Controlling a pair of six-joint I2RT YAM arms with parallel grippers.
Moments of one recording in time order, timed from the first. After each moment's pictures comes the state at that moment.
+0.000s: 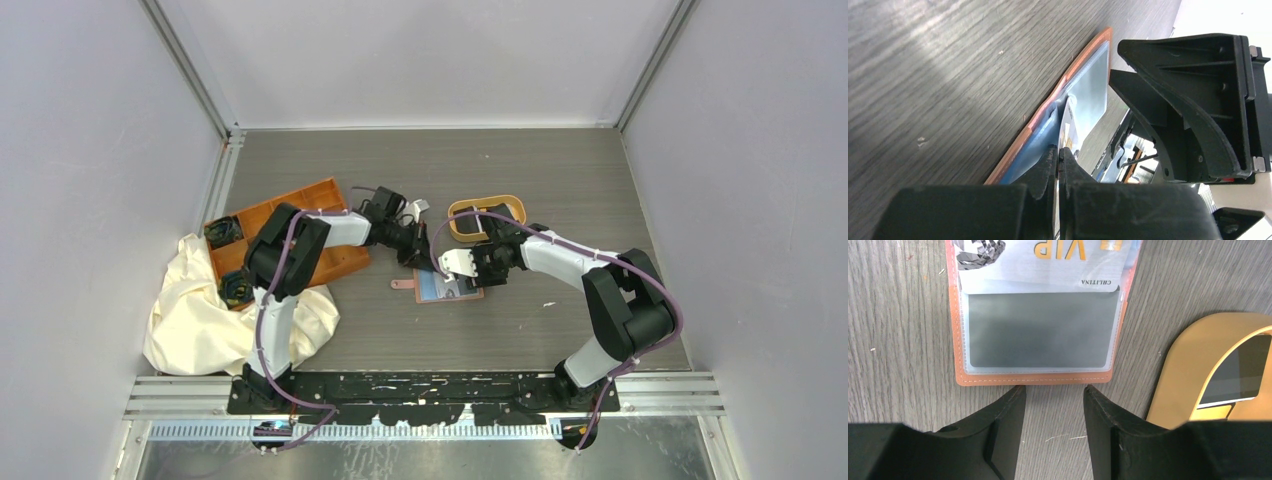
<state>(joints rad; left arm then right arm) -0.54 2.11 1.23 -0.07 0.87 -0.65 0.48 1.58 0.86 -0.46 -0.31 -1.31</state>
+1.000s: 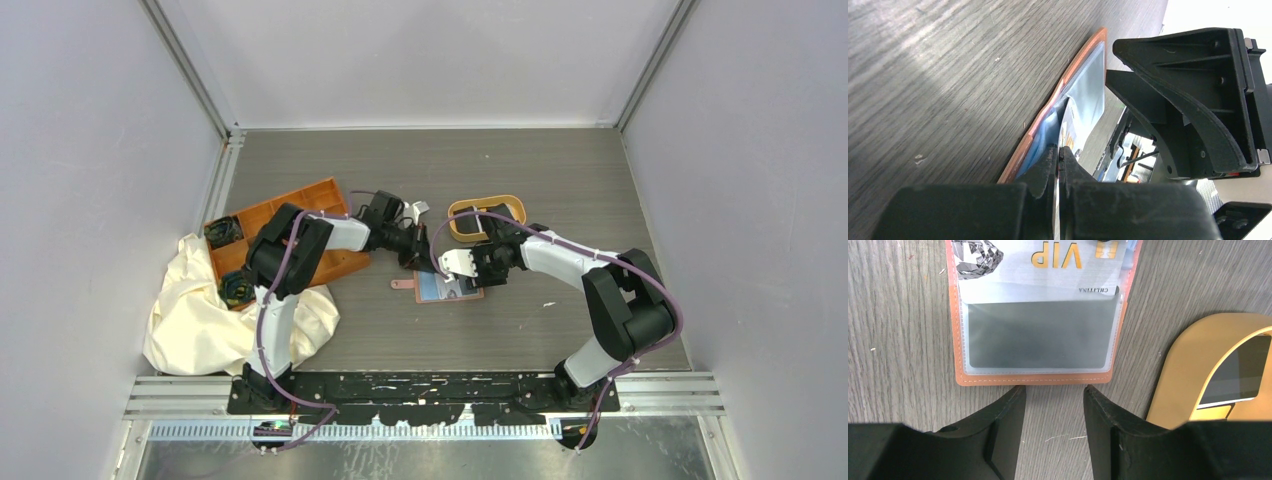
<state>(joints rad) -0.54 2.14 1.18 0.07 0.91 -0.68 0.48 1.58 0.86 -0.46 -0.31 -1.31</state>
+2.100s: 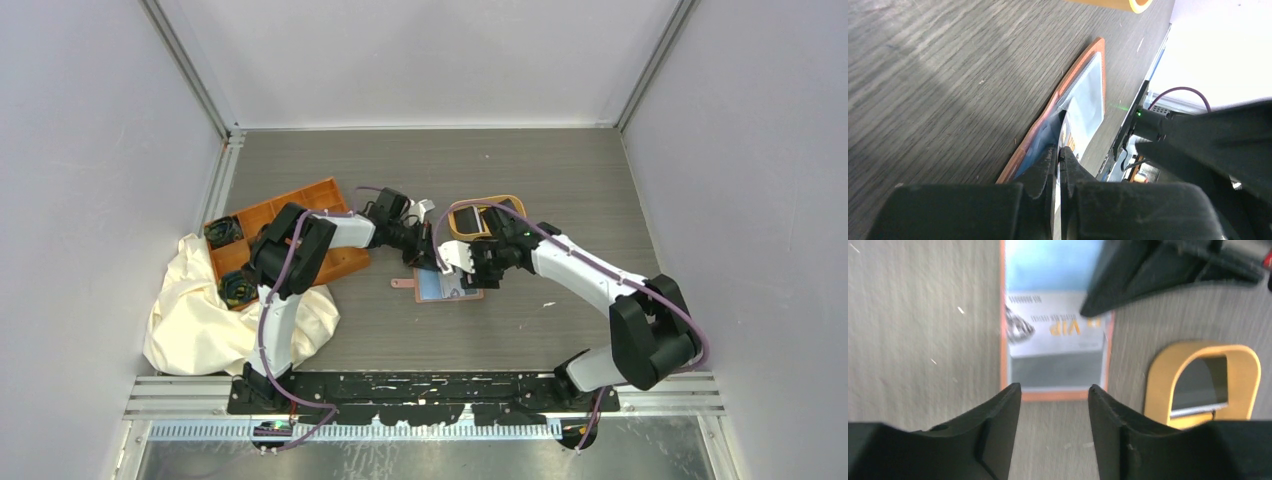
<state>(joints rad) -0.55 2.15 1.25 0.01 0.88 -0.65 0.50 1.42 0.88 -0.55 -0.44 -1.18</state>
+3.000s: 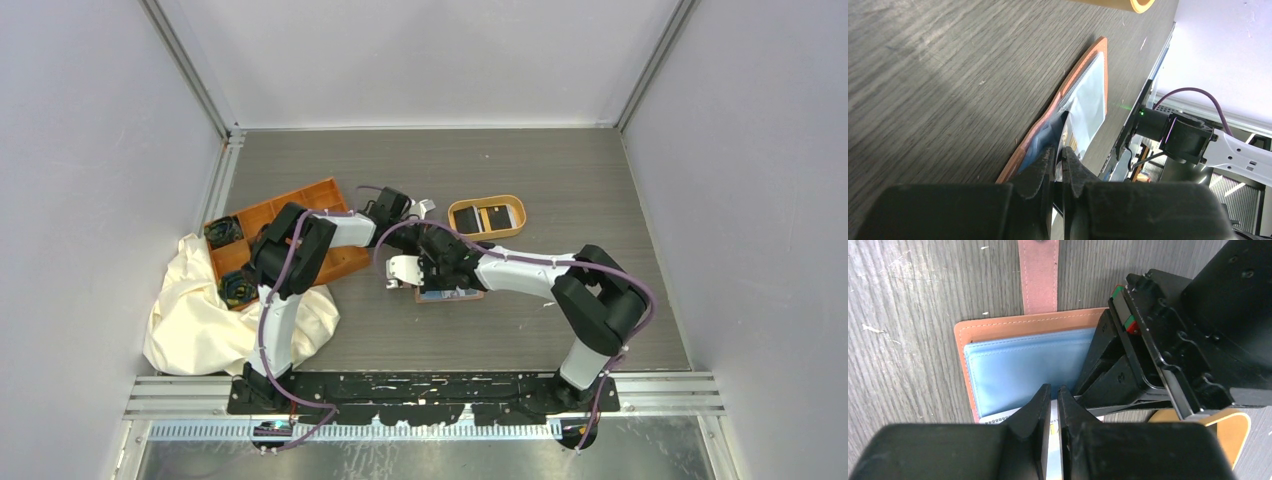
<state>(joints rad) -0.56 2.16 1.26 -0.03 0.88 -0.63 0.85 1.68 0.94 -0.24 -0.07 -0.84</state>
